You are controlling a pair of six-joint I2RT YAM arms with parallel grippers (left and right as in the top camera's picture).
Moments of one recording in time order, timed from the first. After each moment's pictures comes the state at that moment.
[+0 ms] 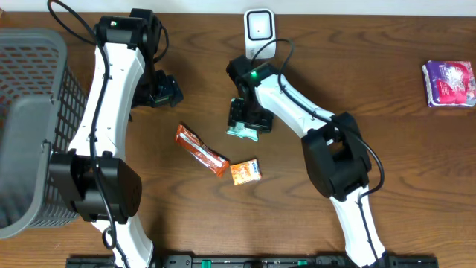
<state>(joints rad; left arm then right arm) -0.09 1.95 1.94 -1.62 -0.08 -0.53 0.57 2.34 1.87 -1.06 -0.14 0.75</state>
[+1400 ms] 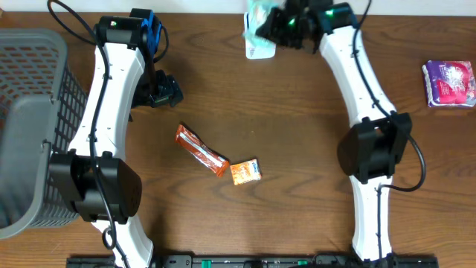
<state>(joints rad) -0.09 1.95 1.94 -1.62 -0.08 -0.53 0.26 2.37 2.39 -0.87 -0.50 0.57</state>
